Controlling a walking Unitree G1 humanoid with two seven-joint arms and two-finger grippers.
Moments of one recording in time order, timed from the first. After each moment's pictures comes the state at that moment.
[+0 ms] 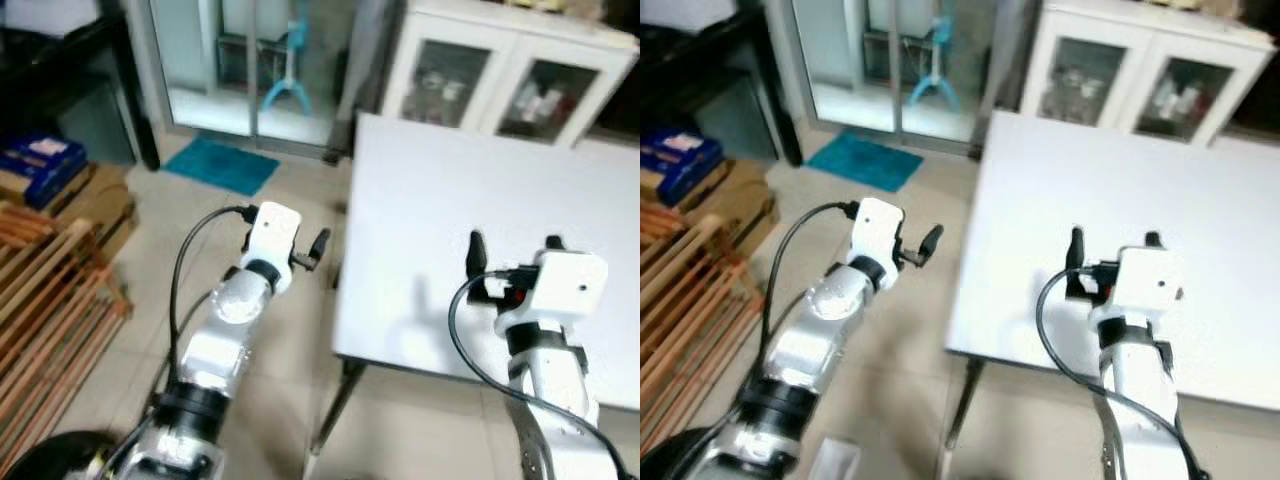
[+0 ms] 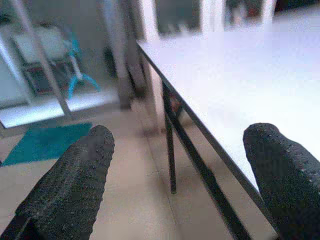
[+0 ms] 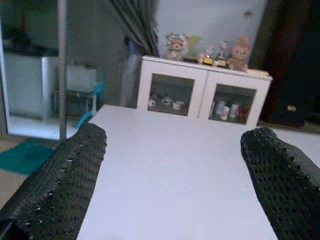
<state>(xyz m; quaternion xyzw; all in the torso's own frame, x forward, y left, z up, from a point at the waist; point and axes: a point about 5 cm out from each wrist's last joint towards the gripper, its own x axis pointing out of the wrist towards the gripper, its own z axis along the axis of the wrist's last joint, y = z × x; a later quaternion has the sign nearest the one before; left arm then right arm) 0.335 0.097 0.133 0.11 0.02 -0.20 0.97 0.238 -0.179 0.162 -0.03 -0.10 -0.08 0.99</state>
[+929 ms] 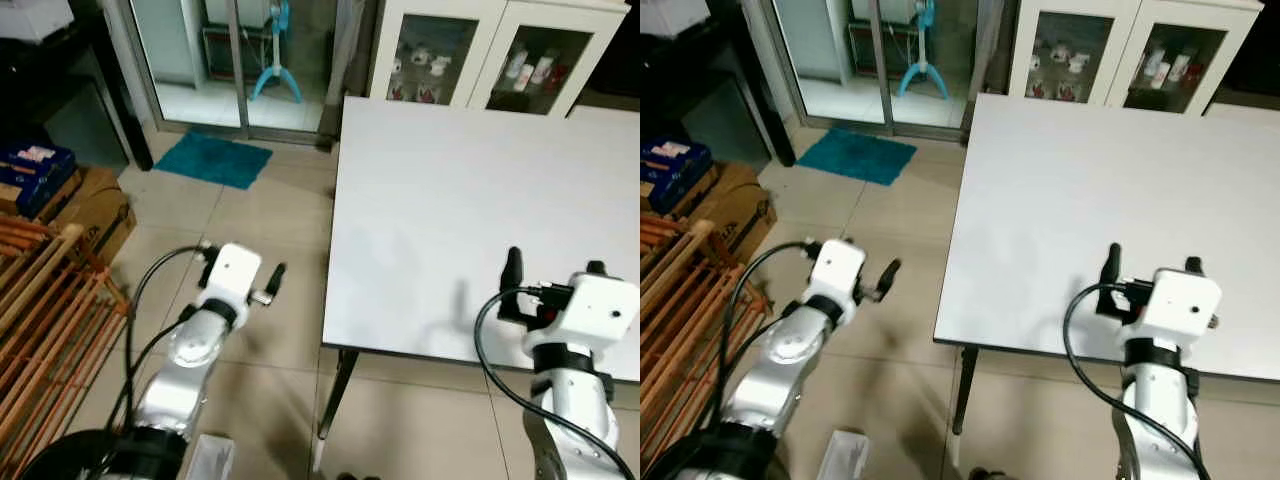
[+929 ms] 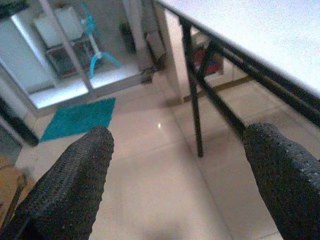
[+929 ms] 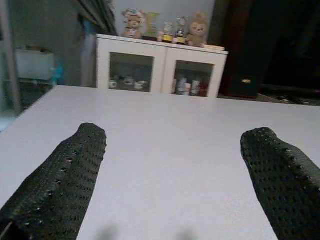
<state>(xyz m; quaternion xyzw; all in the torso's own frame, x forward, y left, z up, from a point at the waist) 0.303 0.155 0.092 0.15 0.05 -0.14 0.98 0.221 -0.202 0.146 -0.03 -0.08 -0.14 0.99</state>
